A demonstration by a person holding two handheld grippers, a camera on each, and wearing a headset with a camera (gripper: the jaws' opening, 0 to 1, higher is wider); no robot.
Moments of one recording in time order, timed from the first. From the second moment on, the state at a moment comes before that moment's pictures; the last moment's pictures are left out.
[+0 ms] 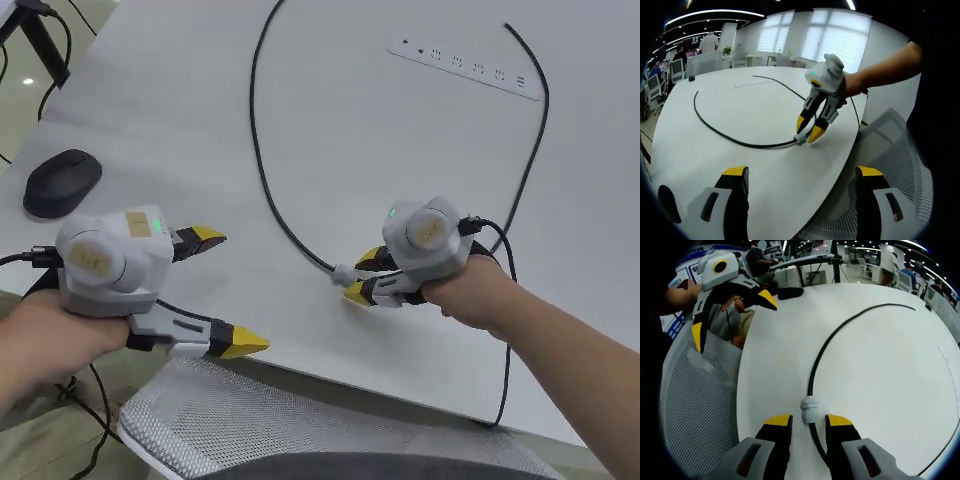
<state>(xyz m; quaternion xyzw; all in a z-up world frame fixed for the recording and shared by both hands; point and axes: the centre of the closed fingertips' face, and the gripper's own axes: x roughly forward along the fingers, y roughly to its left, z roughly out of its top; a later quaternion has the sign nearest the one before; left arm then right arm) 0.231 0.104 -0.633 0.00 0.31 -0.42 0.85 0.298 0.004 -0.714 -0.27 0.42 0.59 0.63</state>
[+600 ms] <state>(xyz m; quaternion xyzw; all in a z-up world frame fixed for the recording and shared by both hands) 0.229 0.100 -0.629 0.00 0.31 -0.41 0.86 0.297 0.008 -0.716 -0.29 0.42 0.60 0.62</state>
